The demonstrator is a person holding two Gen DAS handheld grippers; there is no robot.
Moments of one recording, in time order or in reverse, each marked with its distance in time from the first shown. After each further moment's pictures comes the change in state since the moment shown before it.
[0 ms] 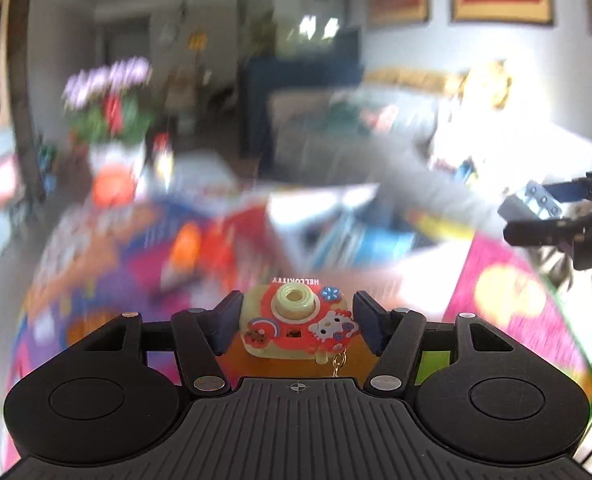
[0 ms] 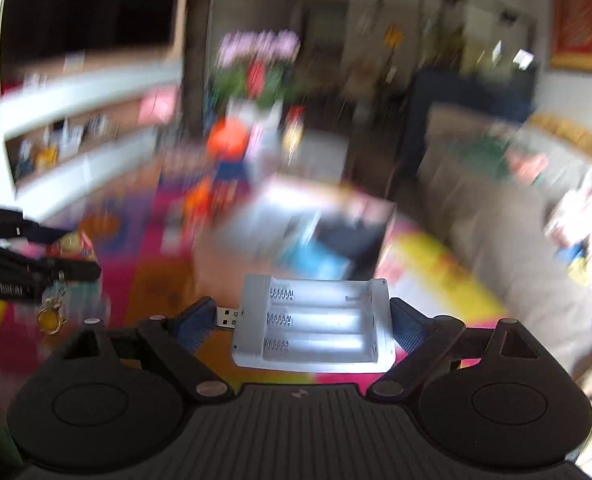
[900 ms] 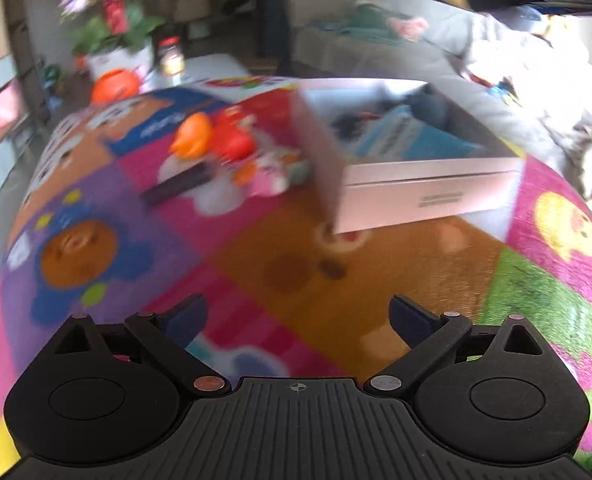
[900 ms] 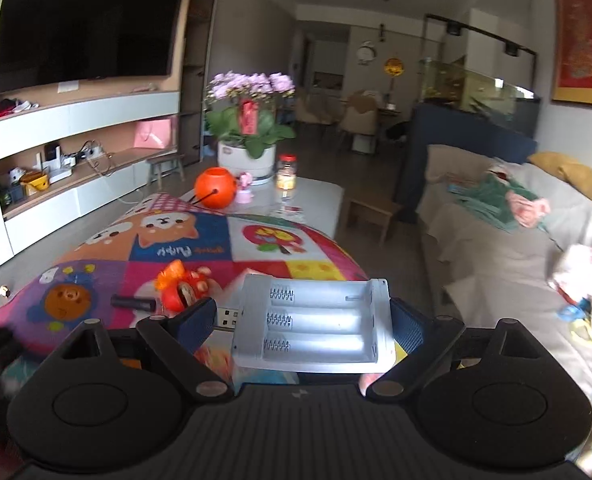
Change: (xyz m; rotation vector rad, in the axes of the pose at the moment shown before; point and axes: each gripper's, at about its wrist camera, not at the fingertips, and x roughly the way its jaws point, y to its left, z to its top) left arm 0.090 0.036 -0.049 -0.086 0.350 0.060; right arm 0.088 -0.016 0.098 -0.046 -0.026 0.016
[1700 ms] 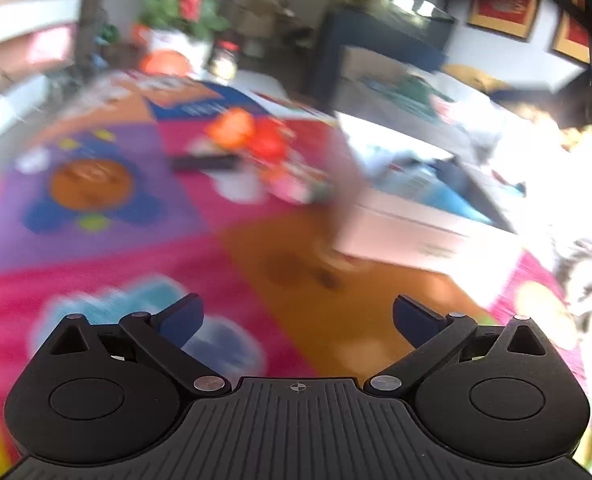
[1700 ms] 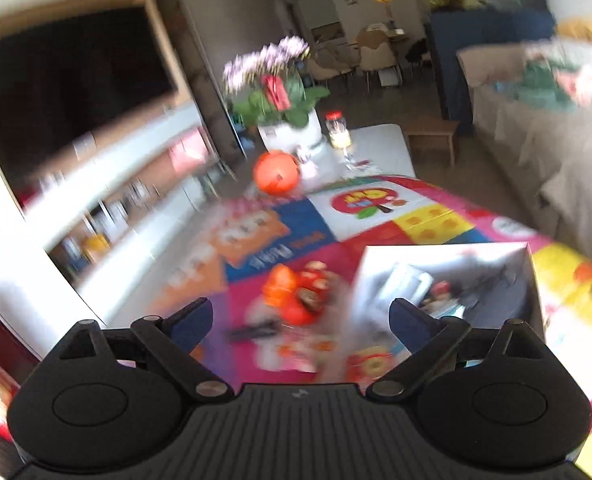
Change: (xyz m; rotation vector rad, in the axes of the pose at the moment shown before) left arm -0.019 -0.001 -0.036 -0.300 -0.133 -0.102; right arm 0.035 0.037 0.005 0.442 0.099 0.249
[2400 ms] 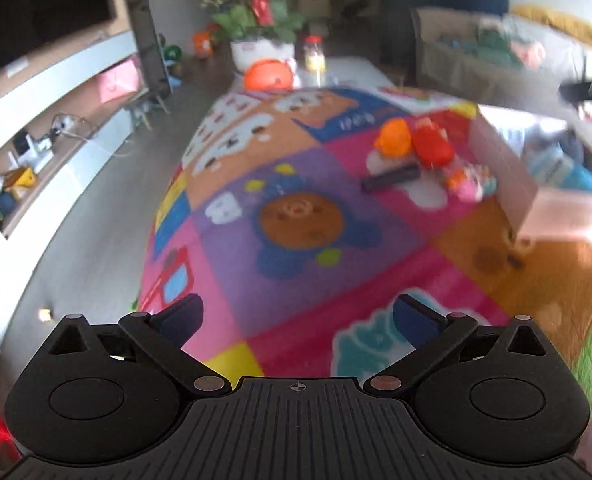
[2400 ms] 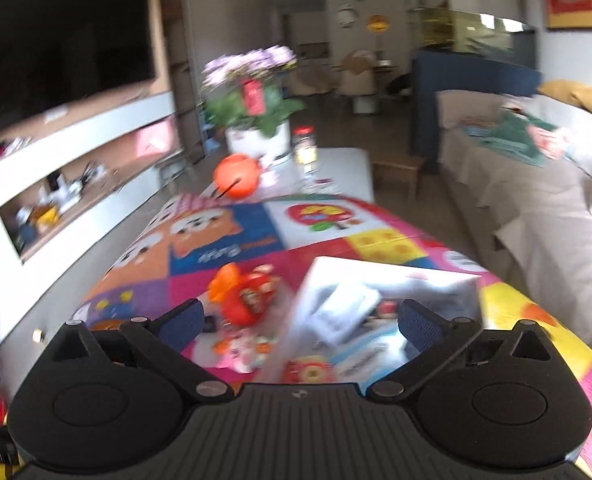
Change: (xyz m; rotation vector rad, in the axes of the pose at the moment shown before) left arm -0.065 0.083 0.053 0.150 0.040 0.392; right arm 0.030 0.018 -0.016 -0.240 -0.025 -0.185
